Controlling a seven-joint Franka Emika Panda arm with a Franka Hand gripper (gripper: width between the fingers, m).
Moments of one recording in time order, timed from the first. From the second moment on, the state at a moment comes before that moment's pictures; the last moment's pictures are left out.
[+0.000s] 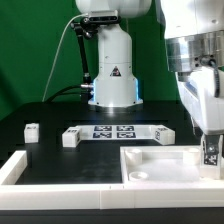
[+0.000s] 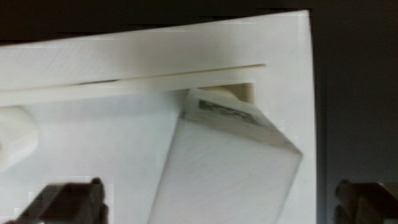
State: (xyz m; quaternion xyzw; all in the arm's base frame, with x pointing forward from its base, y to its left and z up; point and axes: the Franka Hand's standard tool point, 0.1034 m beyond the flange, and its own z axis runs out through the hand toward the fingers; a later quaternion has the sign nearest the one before) arm 0.622 0.108 0.079 -0.71 0.70 0.03 0.06
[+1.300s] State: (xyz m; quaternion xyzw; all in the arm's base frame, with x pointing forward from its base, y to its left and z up) arm 0.627 0.111 0.079 -0.98 0.19 0.00 0.02
